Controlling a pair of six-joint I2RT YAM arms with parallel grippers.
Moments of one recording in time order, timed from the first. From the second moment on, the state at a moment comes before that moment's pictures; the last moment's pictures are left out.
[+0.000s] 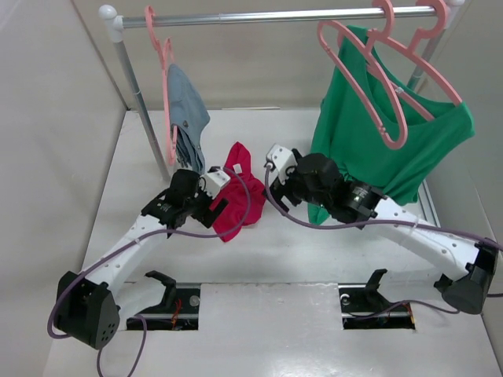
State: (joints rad) left arm -0.42 1.05 0.70 -0.45 0.04 0.34; right arm 0.91 1.21 1.12 -0.46 0.14 -0.19
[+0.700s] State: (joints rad) left arm -0.55 1.22 0.69 -0.44 -0.02 0.45; right arm 0.90 1.32 2.02 -0.48 0.38 -0.41
